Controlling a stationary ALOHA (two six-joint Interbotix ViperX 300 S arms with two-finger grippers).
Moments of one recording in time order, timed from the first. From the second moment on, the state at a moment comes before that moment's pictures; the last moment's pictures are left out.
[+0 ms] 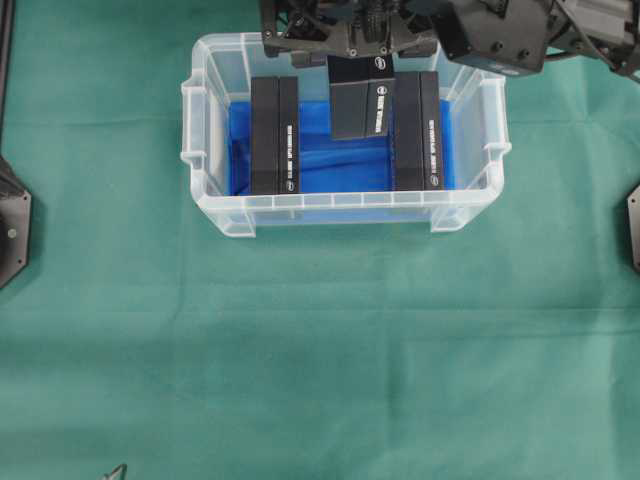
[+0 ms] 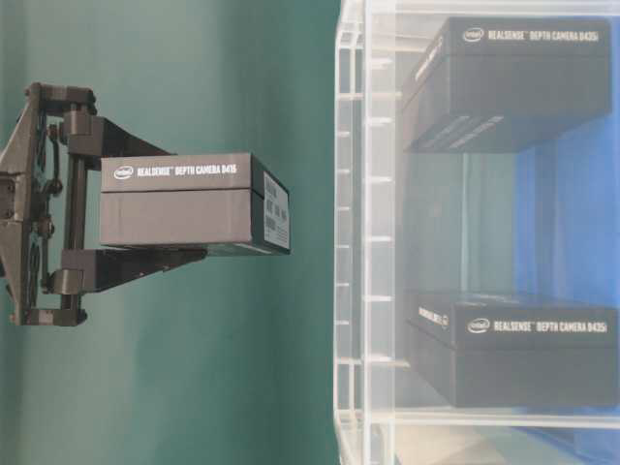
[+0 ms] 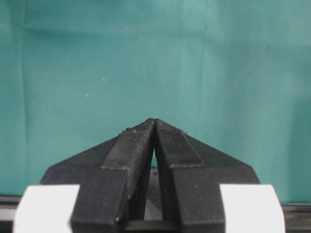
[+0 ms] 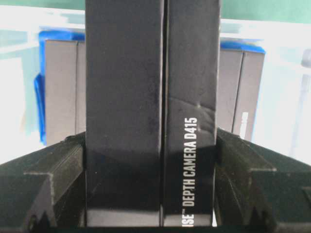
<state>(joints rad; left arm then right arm) -0.09 -0.77 0.46 0.02 1.38 -0.18 -0.16 0.31 -0.59 -0.29 1.69 1.43</state>
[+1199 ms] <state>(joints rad) -0.09 -0.77 0.46 0.02 1.40 -0.18 0.11 0.31 -0.59 -0.28 1.75 1.70</state>
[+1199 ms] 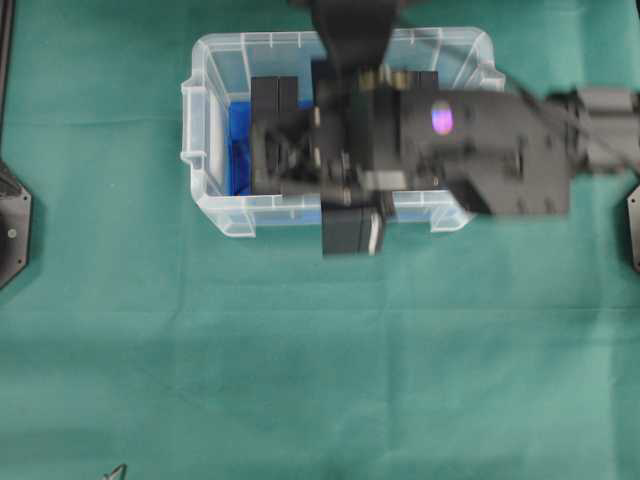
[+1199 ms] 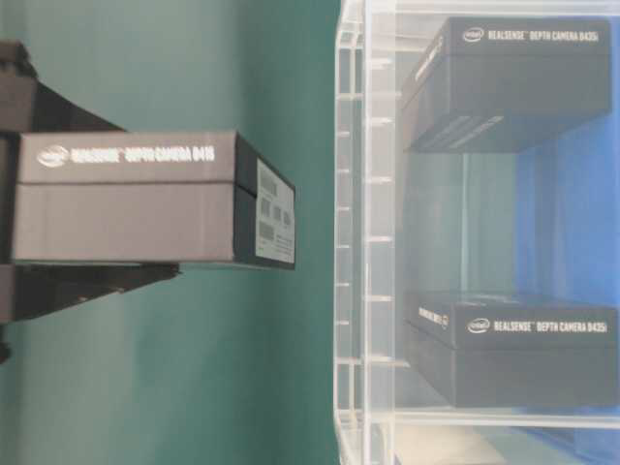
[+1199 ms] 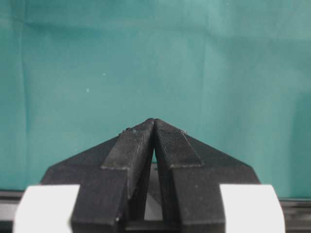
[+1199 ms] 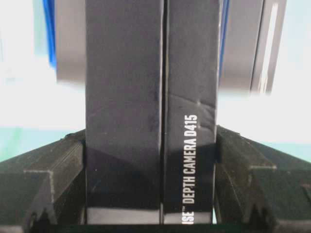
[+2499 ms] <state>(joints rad) -0.09 -0.77 0.46 0.02 1.40 -0.18 0.25 0.33 -0.54 -0.27 1.77 1.88</state>
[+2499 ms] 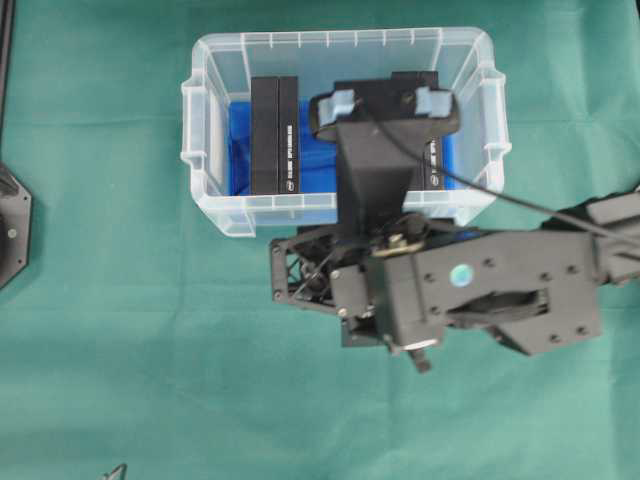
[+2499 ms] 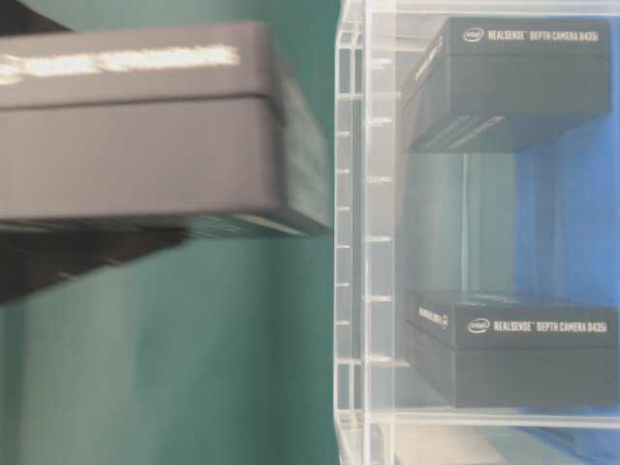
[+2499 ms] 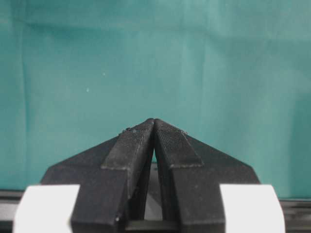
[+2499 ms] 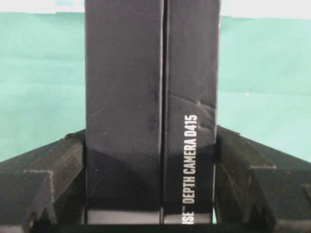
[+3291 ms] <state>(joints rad) -0.09 -0.77 0.46 0.02 1.40 -0.18 0.29 0.36 -0.05 -0.21 1.22 2.09</state>
